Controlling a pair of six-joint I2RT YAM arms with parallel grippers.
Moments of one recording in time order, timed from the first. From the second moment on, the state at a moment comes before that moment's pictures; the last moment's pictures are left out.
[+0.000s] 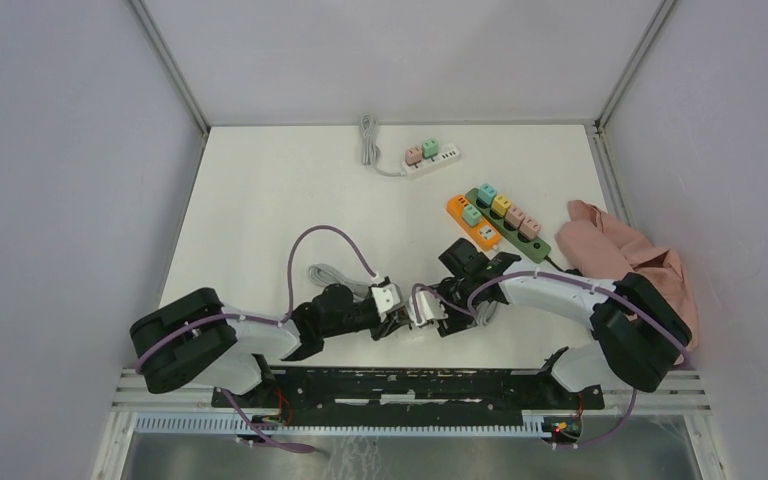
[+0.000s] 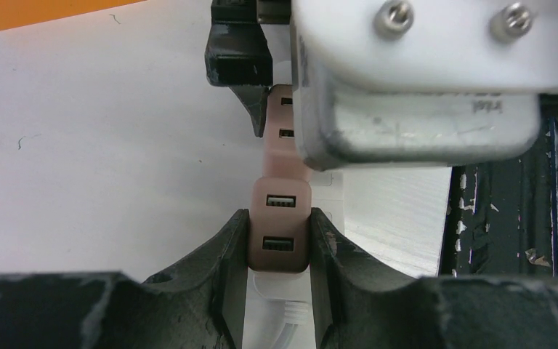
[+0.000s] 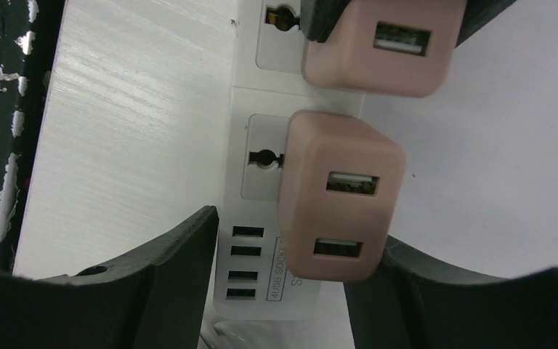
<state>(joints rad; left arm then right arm) -1.01 1.36 0.24 0.86 0.24 0.08 0.76 1.42 0.72 -0.54 -0.45 -1.16</state>
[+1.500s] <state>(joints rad) -1.05 1.36 0.18 0.96 0.16 0.10 0.79 1.49 0.80 -0.57 -0.38 -1.02</state>
